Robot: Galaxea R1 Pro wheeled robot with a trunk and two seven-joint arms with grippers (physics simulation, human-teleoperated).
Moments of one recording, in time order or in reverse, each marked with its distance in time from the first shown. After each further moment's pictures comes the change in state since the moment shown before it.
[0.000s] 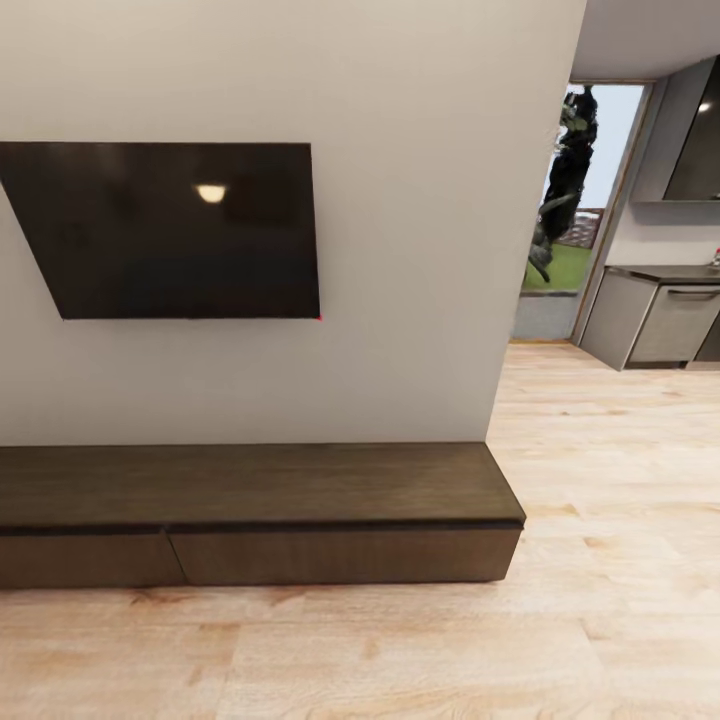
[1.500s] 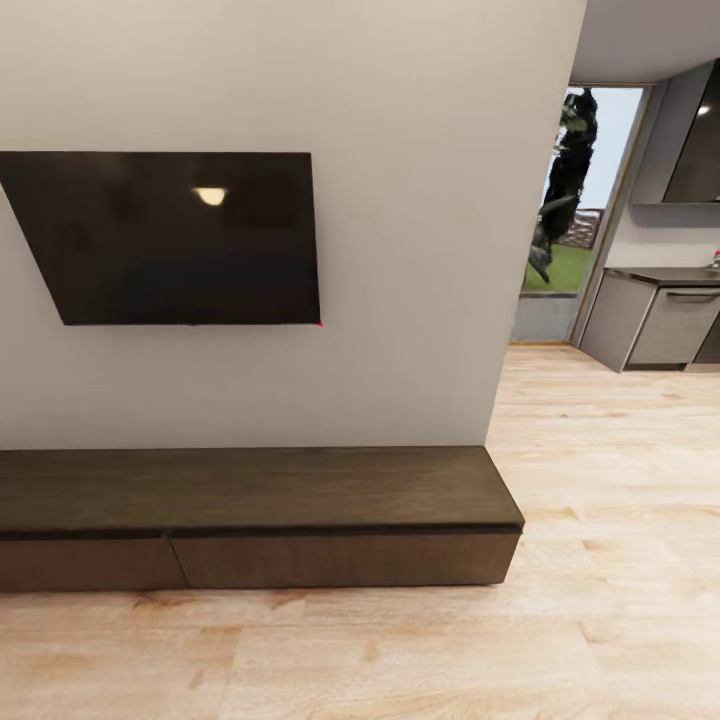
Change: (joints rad) left arm 0.090 0.076 -0.005 0.531 -0.076 -0.504 0.171; right arm 0.032 -0.028 -0.013 0.710 -0.006 -0.250 0.004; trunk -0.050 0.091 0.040
